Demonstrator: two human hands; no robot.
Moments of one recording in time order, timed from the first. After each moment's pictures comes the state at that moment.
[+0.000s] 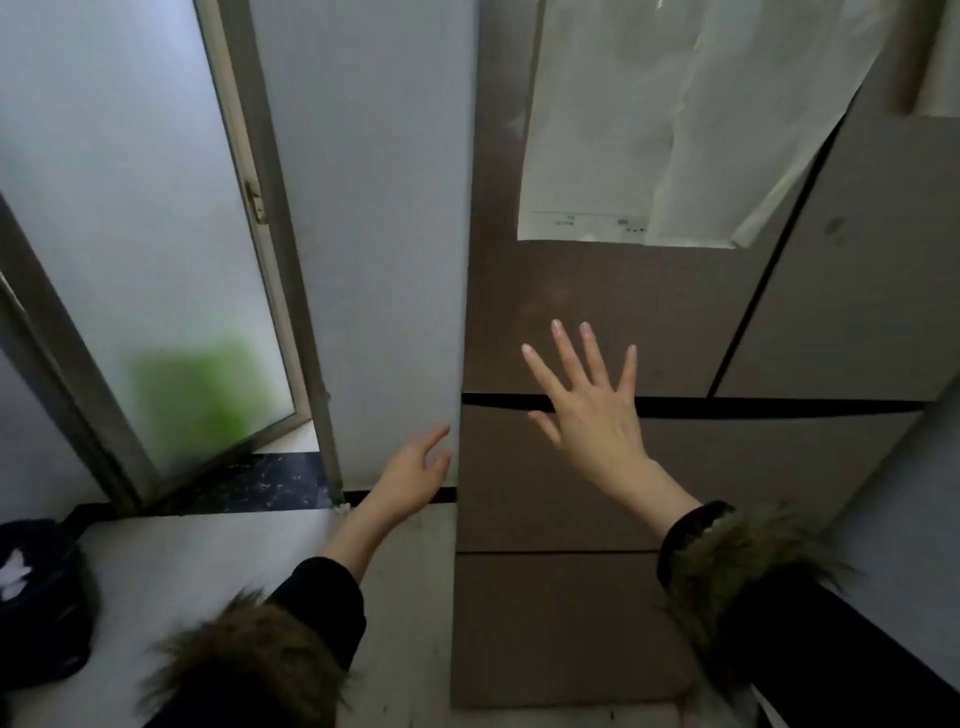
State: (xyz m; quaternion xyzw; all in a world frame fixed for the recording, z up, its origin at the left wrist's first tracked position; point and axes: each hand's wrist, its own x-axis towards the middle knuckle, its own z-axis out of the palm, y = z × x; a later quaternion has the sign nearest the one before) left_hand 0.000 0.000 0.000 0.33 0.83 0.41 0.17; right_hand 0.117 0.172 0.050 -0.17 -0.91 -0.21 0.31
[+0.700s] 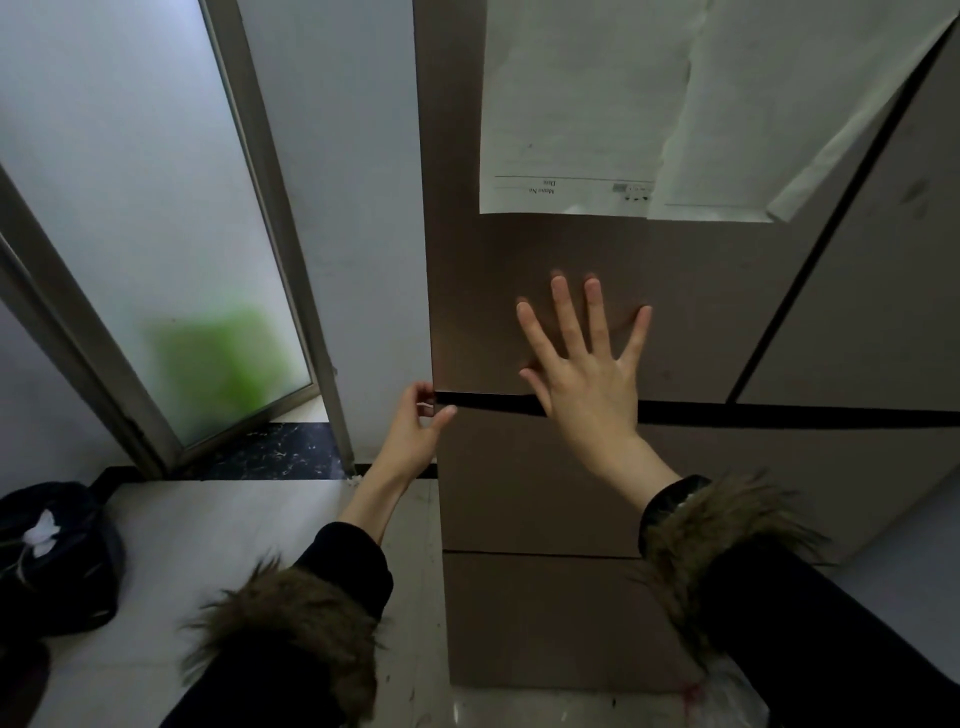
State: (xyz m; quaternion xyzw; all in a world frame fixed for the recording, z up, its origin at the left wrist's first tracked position) left_hand -0.021 0.074 -0.001 0.20 0.79 0.56 0.14; right_hand 0.080 0.234 0.040 -0.16 -0.90 -0.20 0.35
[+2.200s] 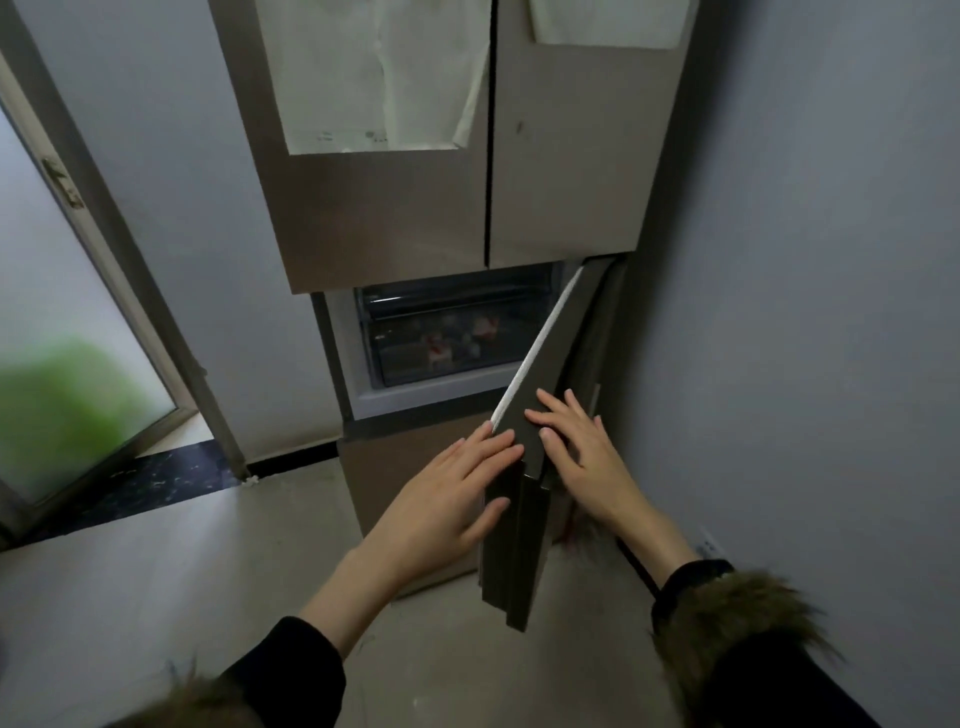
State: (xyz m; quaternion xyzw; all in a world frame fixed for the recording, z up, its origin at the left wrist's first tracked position) left_hand 0.314 -0.054 0.007 0.71 0.68 0.19 0.00; right_hand 0.453 0.088 -0.001 -0.28 -0.87 0.30 0.25
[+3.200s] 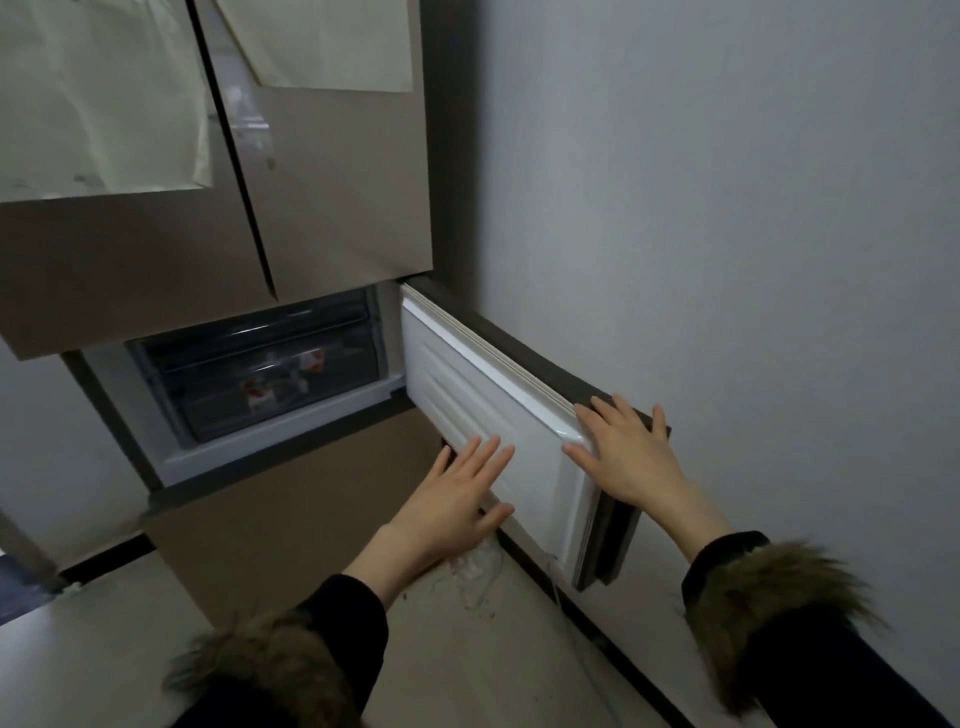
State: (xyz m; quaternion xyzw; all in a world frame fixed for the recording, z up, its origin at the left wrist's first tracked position) left_hand 0.500 0.084 -0.004 0.78 0.62 0.08 0.07; right_hand 0.704 0.164 0.040 -0.54 -0.84 0.00 0.04
